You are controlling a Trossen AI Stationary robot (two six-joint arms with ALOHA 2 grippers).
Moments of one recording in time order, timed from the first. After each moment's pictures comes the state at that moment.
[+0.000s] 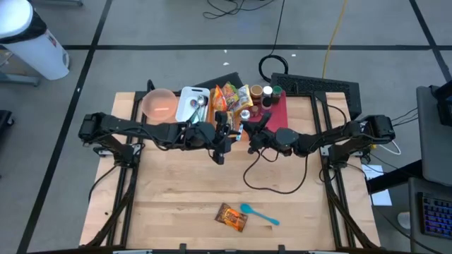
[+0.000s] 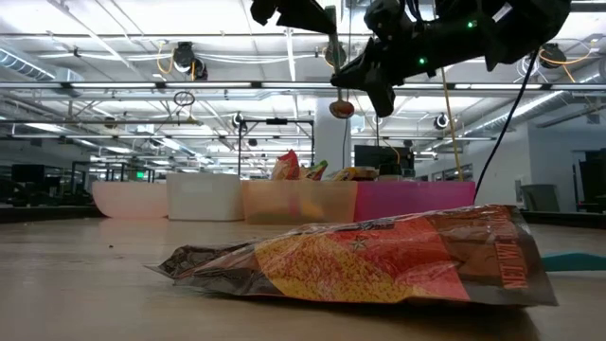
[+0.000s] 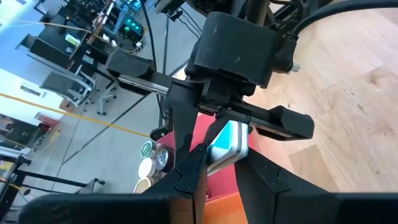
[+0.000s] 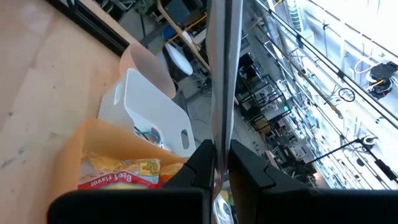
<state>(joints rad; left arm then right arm) -0.08 1.57 1.30 -0.15 -0.32 0.65 -0.01 1.44 0.65 0.77 0.58 -0.88</state>
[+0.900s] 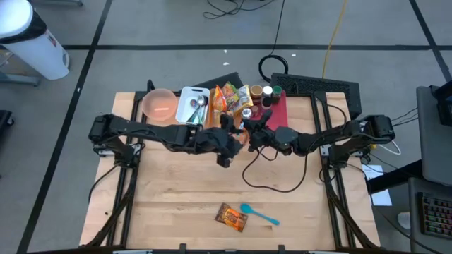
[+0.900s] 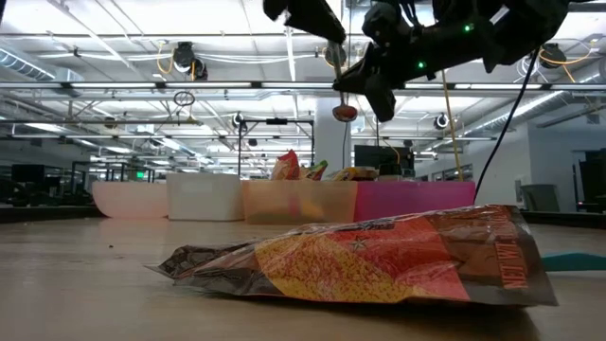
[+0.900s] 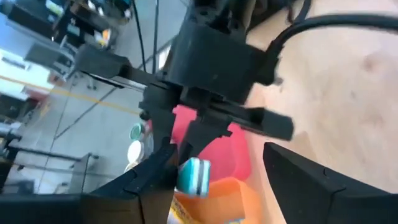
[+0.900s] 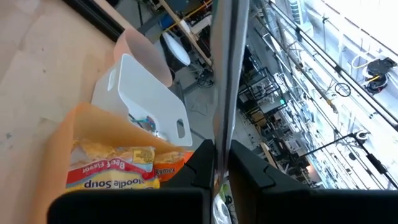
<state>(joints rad) -0.10 1.68 1.47 -0.34 -0.41 0.57 -0.01 1.44 0.65 0.76 0.59 -0.91</state>
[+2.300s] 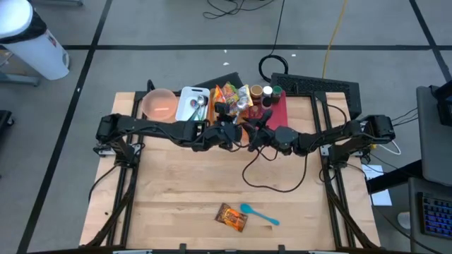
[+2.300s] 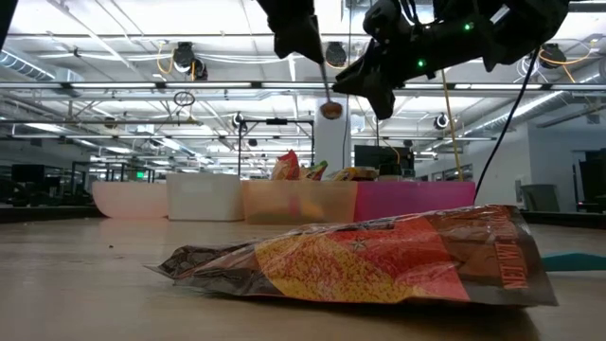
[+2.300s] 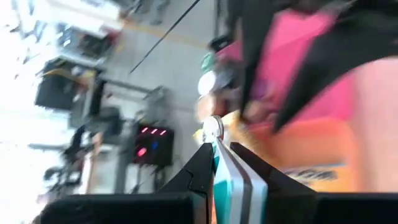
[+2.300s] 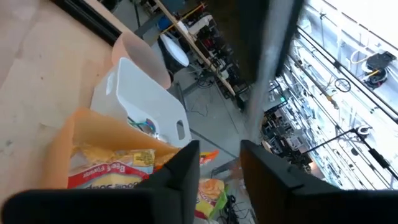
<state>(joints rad) -0.05 1.76 1.56 -0.44 -0.79 0.61 -0.01 1.44 0.65 0.76 0.60 -0.88</state>
